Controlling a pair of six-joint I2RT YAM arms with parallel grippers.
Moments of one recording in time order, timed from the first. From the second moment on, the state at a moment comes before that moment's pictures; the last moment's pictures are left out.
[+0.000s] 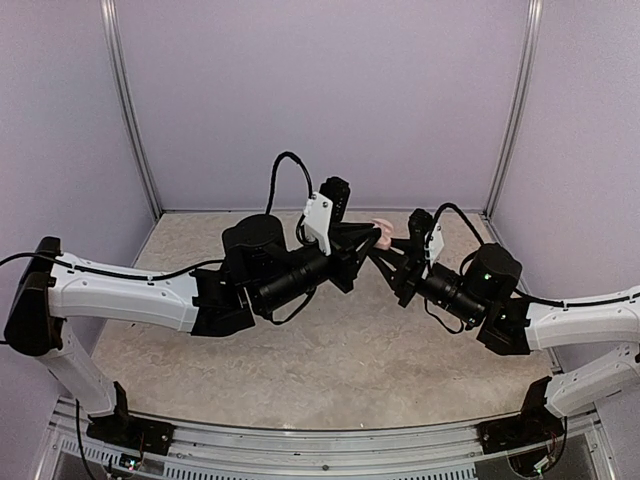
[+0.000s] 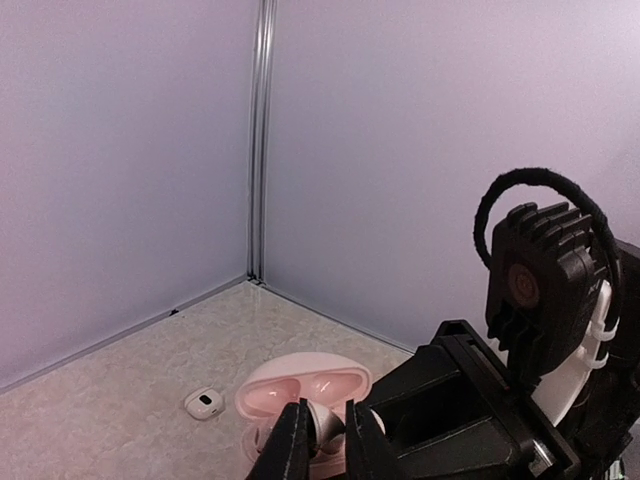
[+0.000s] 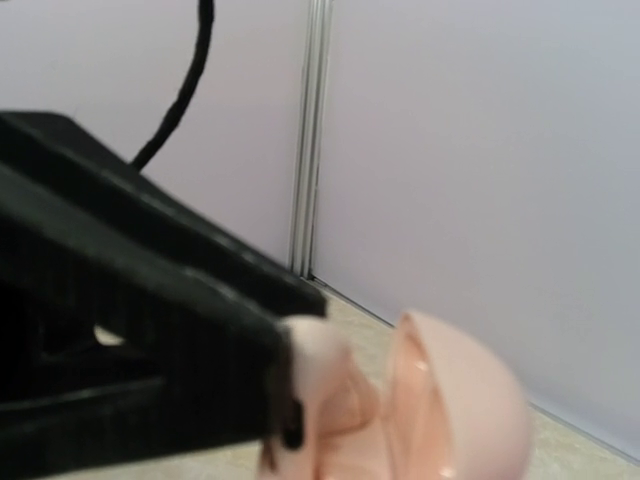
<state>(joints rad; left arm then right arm) -1.19 1.63 1.14 0.60 -0.24 -0.06 0.95 1.20 0.56 0.80 0.02 -0.10</state>
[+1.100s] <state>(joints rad) -1.16 1.41 1.00 0.38 -0.19 -0.07 0.95 1.14 0.54 0.71 0.02 -0.10</state>
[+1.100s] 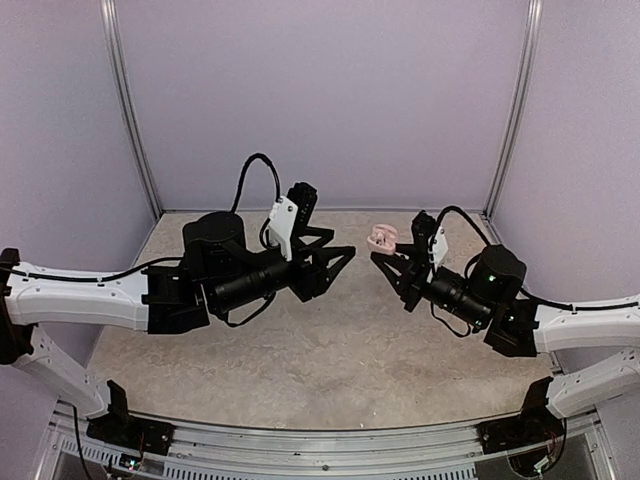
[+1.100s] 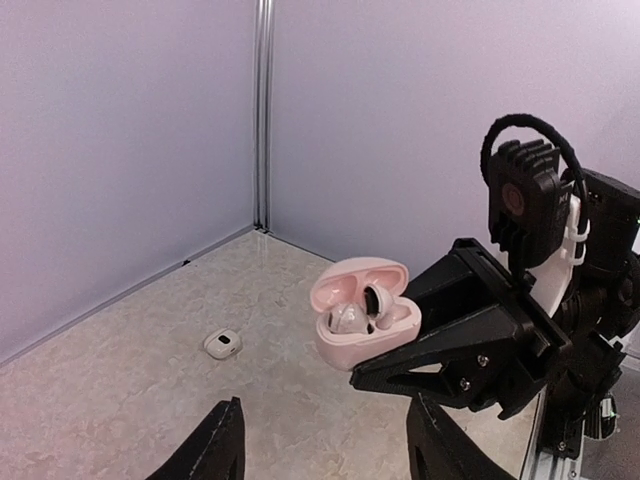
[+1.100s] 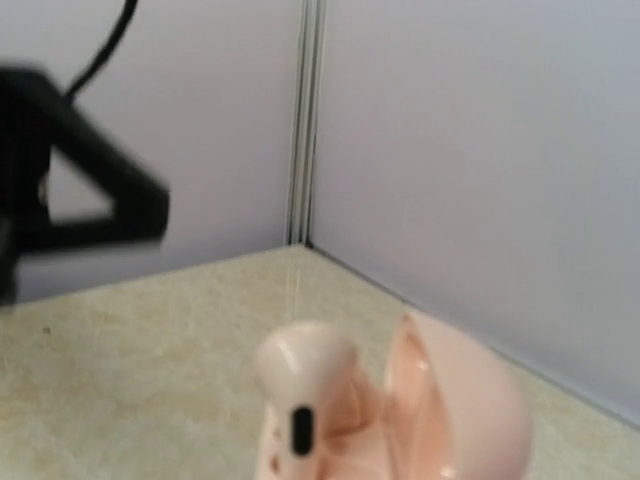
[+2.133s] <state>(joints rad) -1.01 1.49 1.25 -0.02 0.52 -0.26 0.95 1.13 0.57 0.45 -0.22 -0.07</state>
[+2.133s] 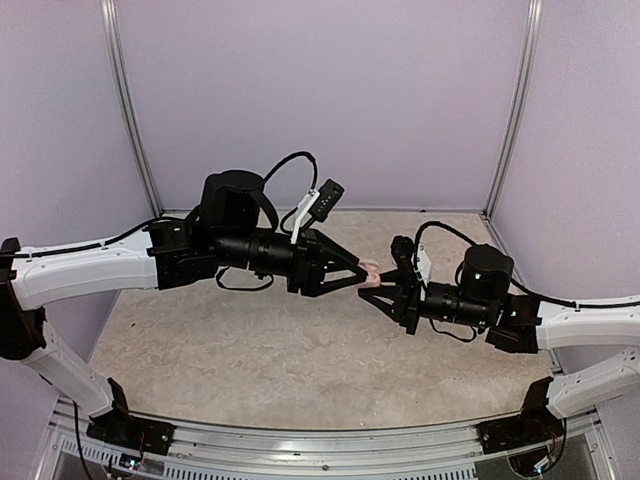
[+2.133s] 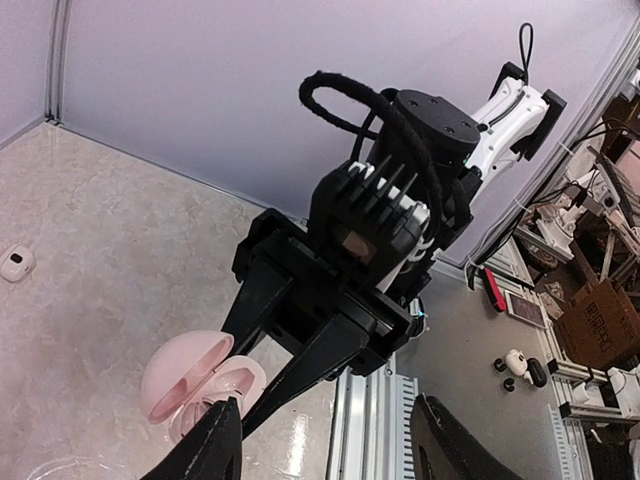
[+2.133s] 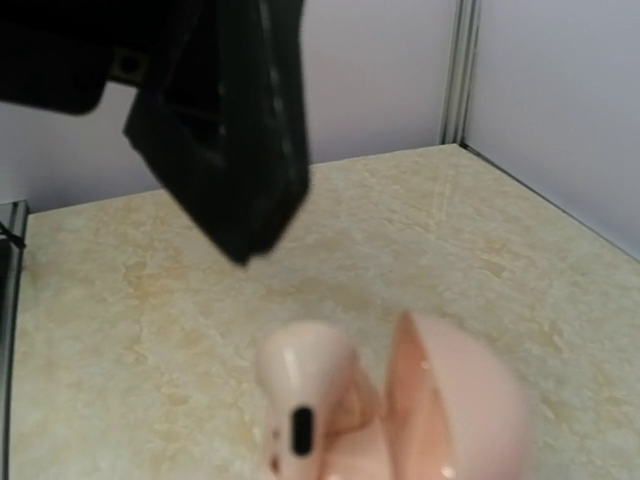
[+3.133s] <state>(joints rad) -1.01 1.54 1.25 -0.04 0.52 -0.29 0.95 1.13 0.58 0.42 -0.29 -0.05</state>
